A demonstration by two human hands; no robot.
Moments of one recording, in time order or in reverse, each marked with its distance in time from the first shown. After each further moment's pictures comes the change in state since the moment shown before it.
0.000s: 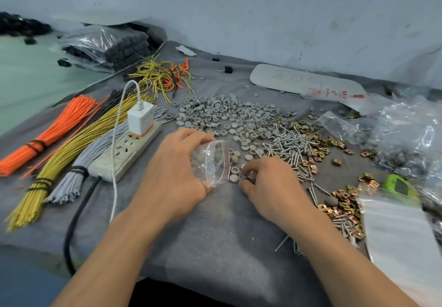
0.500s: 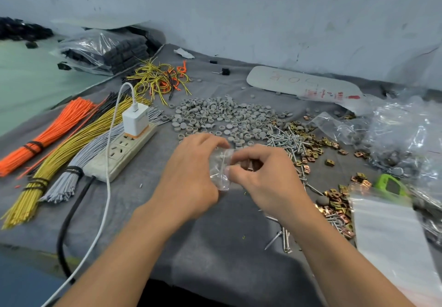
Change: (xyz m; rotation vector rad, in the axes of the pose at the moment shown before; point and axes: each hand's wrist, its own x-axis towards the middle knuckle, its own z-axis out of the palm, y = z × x) left_hand 0.008 0.024 0.027 0.070 -0.086 0.030; right_hand -0.007 -0.002 -0.013 0.677 0.098 -0.093
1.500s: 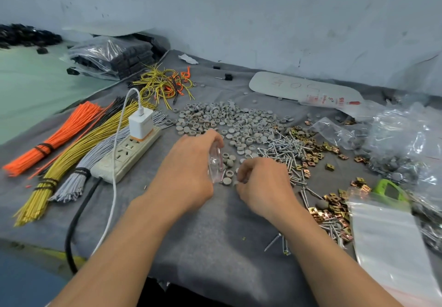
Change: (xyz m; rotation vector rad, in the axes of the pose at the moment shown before) left_hand 0.006 0.003 -0.014 0.064 -0.038 -0.112; right_hand 0.012 0.007 0.007 -0.647 -0.081 0.135
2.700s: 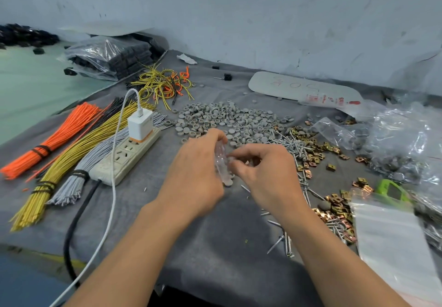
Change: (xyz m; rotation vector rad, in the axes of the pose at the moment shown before) left_hand 0.000 0.006 0.011 -0.109 0.076 0.003; right_hand -0.002 -0.005 -0.006 0.594 0.202 -0.165
